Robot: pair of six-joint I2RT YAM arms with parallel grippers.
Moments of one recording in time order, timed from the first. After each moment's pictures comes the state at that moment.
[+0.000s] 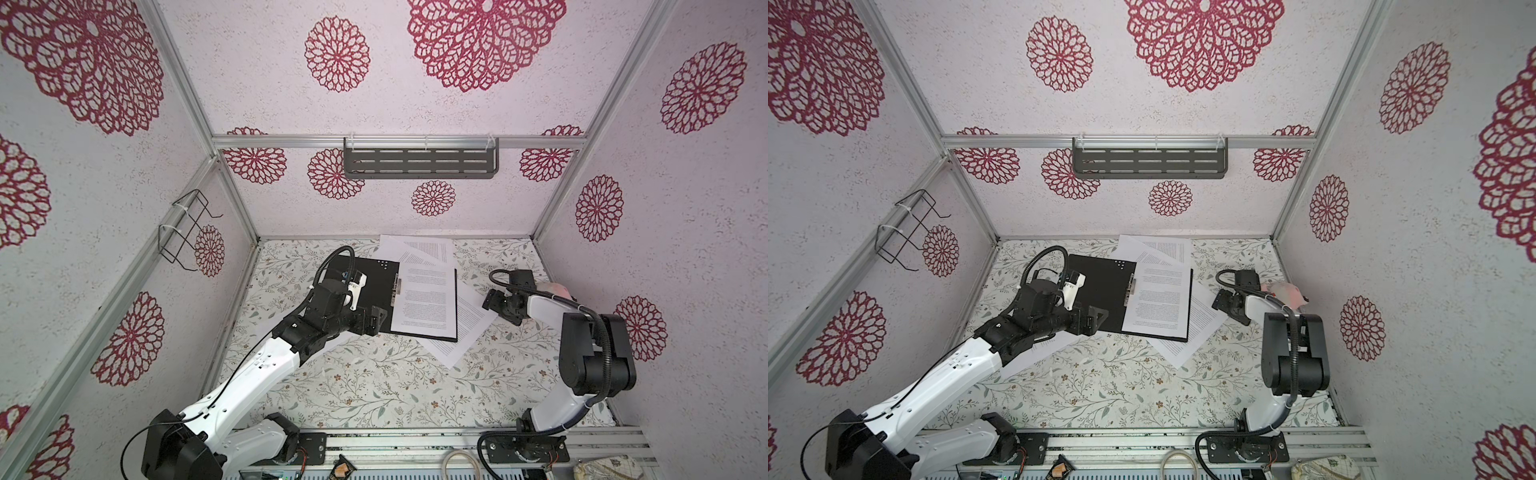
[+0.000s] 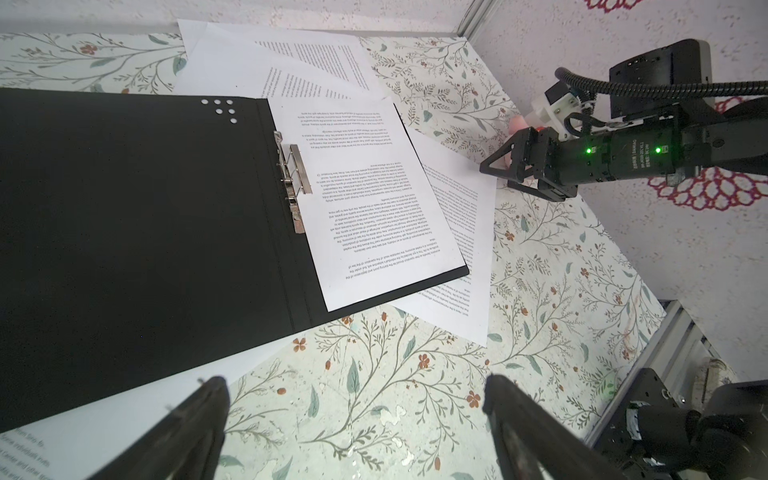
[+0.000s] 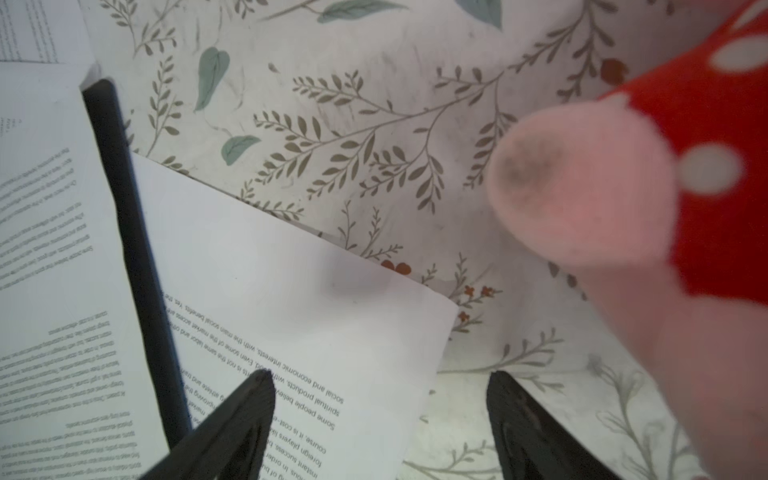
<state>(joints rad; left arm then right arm) -0.56 1.15 0.91 -0.40 0.16 -0.30 -0.01 1.70 0.97 -0.31 -0.05 0.45</state>
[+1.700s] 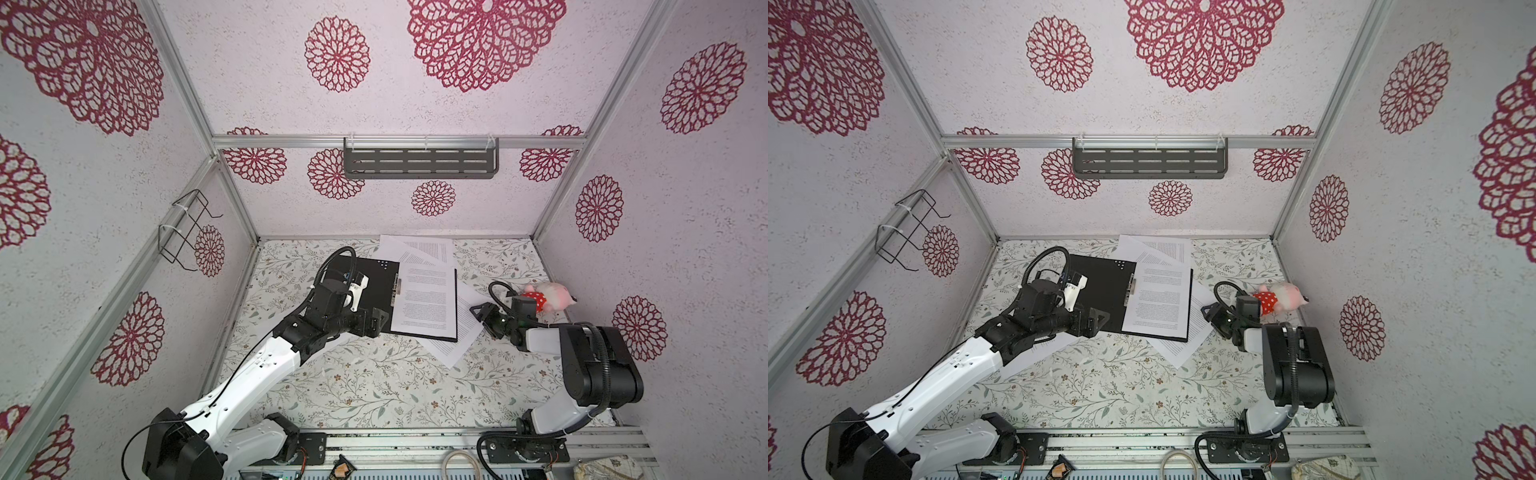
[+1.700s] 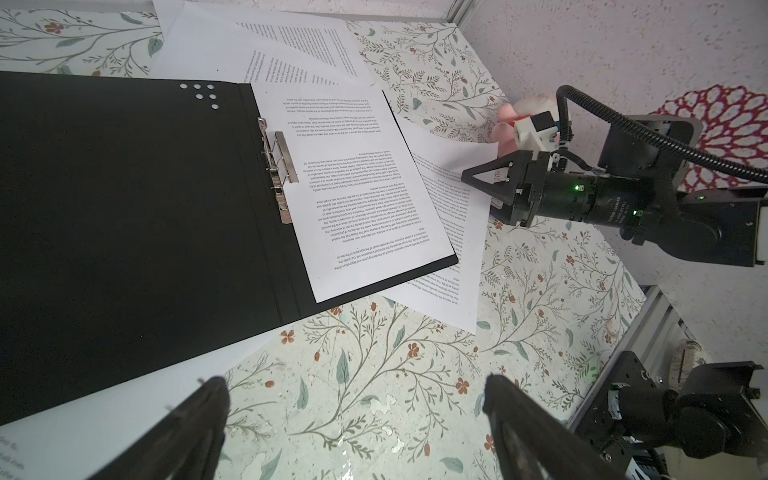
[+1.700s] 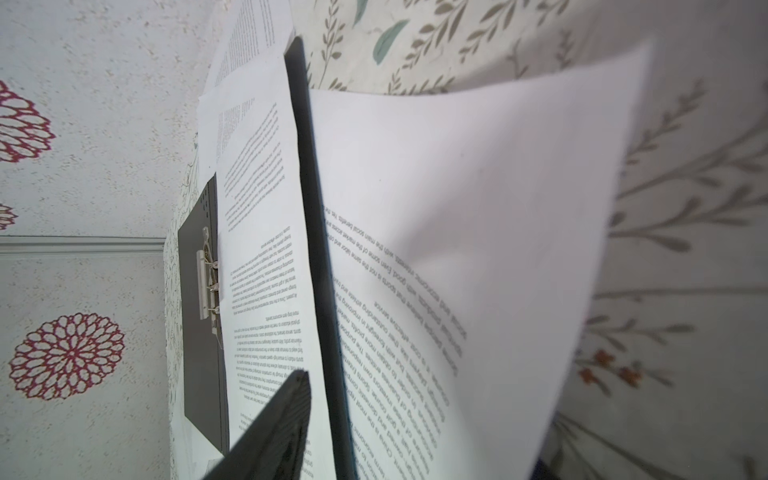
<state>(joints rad) -0.56 1.15 0.91 -0.41 0.19 -0.30 0.01 1.62 0.54 0.37 -0.45 0.78</state>
